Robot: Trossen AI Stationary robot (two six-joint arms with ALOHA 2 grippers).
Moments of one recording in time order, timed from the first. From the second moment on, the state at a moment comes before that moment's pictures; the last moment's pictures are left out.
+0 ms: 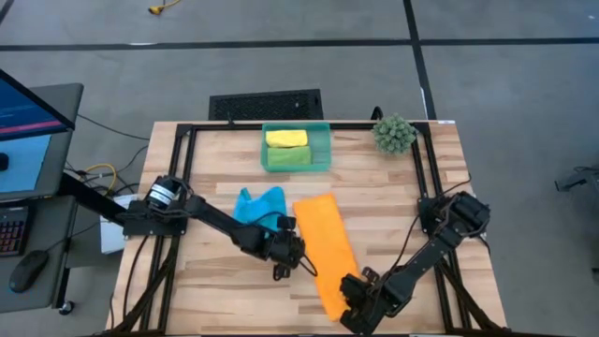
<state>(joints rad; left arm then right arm) -0.35 1.98 1.18 -0.28 -0.37 -0.10 0.82 1.97 1.19 -0.44 0.25 1.29</state>
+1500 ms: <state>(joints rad) -0.27 1.99 1.18 -0.18 -0.51 0.15 0.76 1.92 1.28 -0.50 0.38 1.03</state>
